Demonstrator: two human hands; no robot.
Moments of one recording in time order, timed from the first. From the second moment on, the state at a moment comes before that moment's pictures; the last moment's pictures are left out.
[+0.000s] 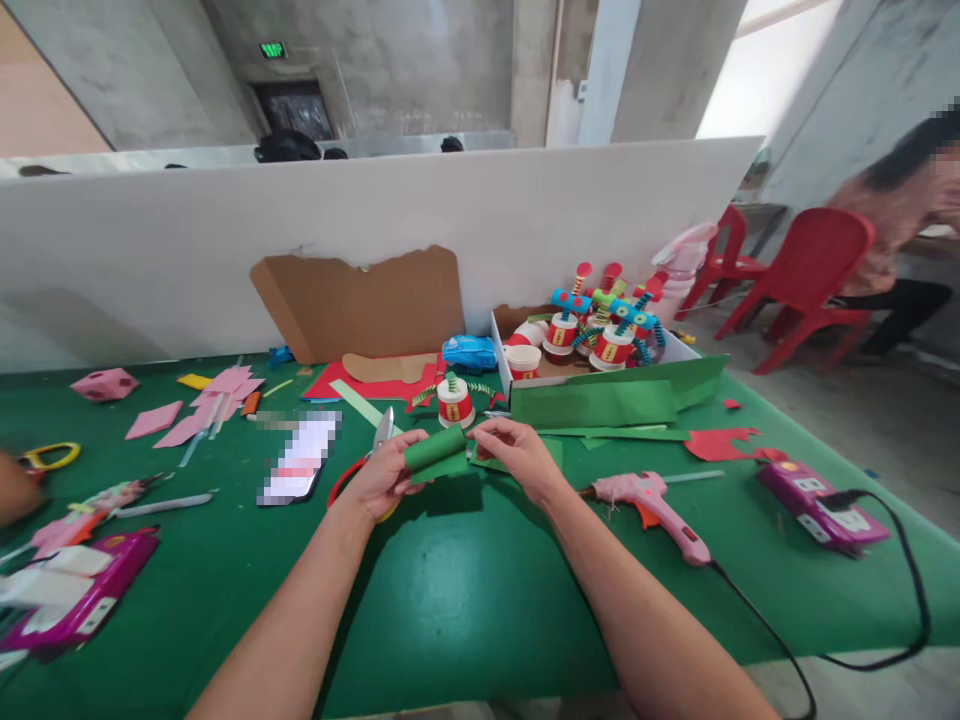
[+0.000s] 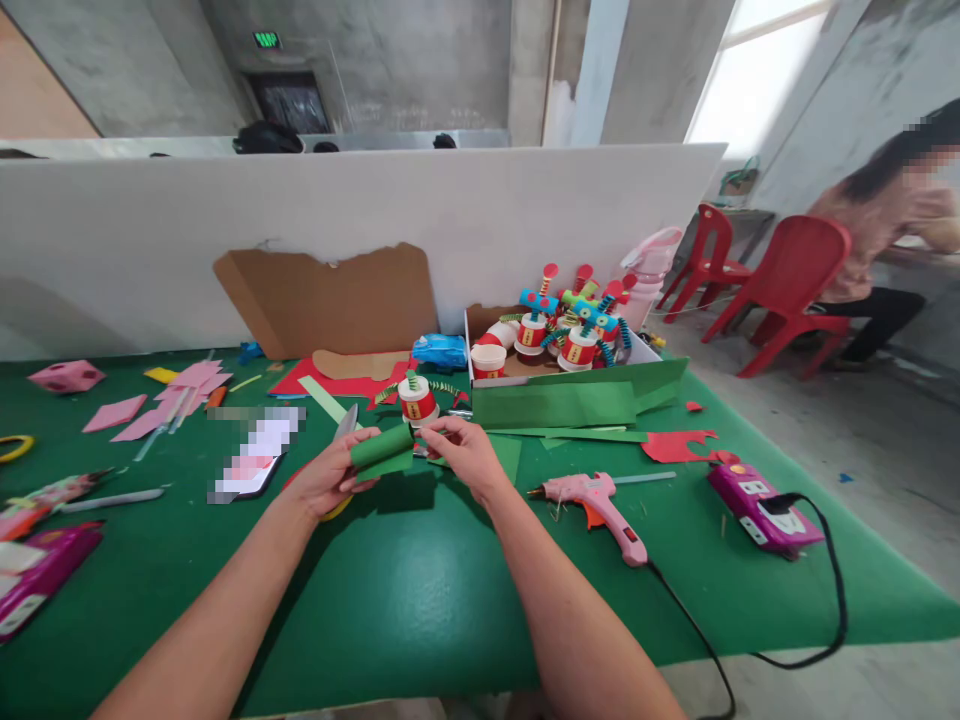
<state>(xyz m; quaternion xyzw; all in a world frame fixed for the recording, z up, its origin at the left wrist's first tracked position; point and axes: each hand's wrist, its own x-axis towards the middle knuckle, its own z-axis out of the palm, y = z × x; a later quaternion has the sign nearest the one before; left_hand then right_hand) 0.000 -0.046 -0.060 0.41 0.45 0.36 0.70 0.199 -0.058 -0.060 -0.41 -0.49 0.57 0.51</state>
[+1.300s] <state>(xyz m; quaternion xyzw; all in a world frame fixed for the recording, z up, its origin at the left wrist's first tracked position) 0.007 -0.047 -0.060 0.54 0.44 0.50 0.52 0.198 -0.060 -0.059 -0.38 -0.41 0.63 0.53</state>
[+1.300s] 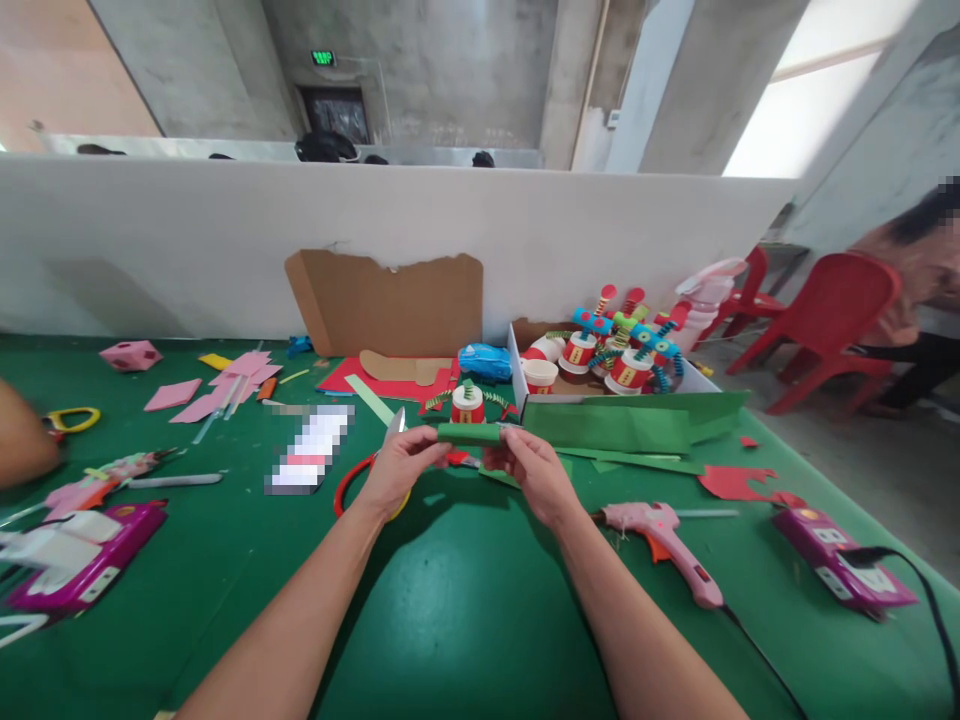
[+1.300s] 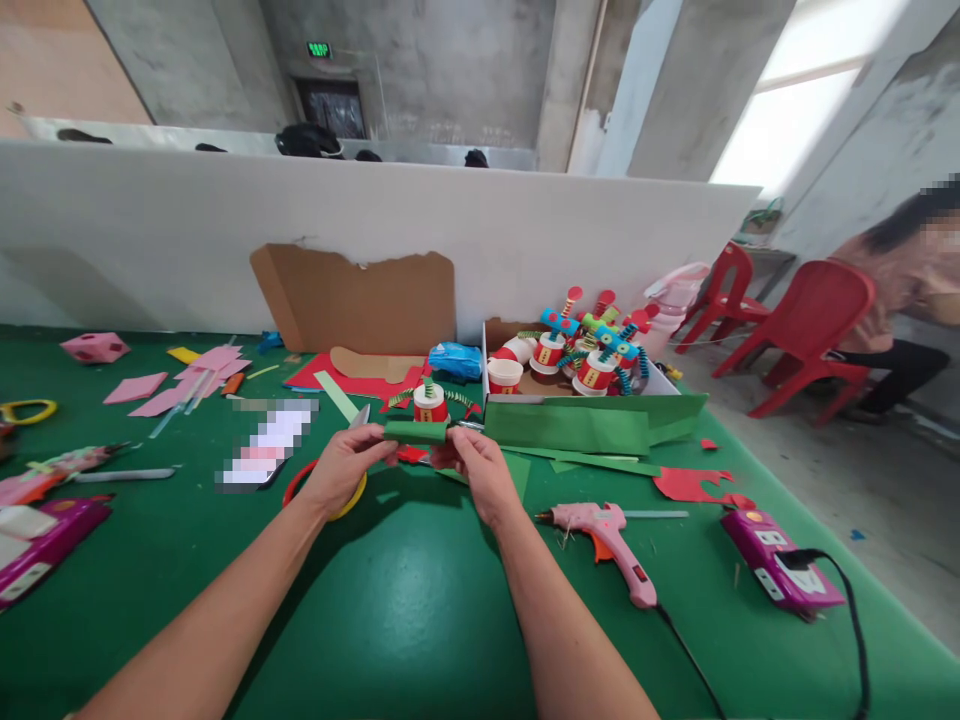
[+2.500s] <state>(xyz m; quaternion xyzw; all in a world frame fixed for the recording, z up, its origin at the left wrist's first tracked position) 0.016 -0.050 -0.052 0.51 0.41 0.50 0.56 0.195 -0.061 -0.058 -0.44 -0.63 0.27 0.58</state>
